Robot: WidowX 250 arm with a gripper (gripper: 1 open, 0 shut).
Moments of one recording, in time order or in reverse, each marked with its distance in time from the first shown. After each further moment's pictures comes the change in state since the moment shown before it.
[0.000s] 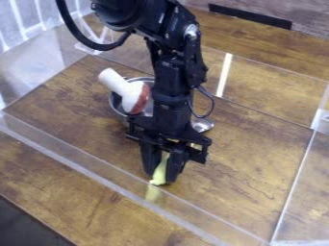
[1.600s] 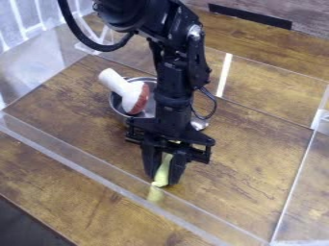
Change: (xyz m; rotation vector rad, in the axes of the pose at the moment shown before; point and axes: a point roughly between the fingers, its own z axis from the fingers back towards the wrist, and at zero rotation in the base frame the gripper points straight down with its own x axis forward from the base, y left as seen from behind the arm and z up) arm -0.007 -0.007 0.001 -0.005 0.026 0.077
